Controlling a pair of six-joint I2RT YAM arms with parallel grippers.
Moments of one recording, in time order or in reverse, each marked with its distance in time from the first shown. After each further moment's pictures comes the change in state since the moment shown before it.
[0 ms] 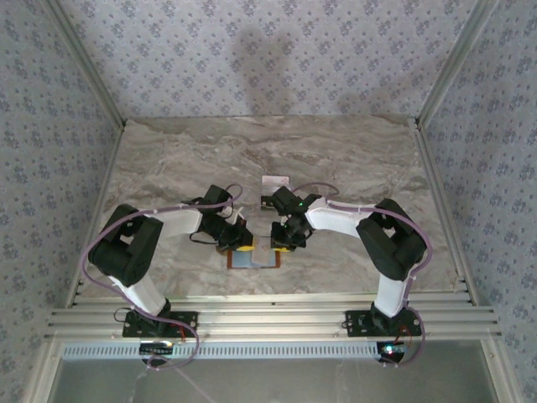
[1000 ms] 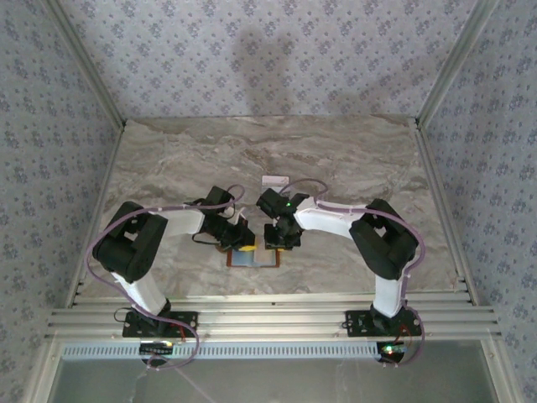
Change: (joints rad) left arm -0.003 0.036 -0.009 0.074 0.005 -0.035; right arm 0.077 0.053 0.107 -0.116 0.142 -0.017
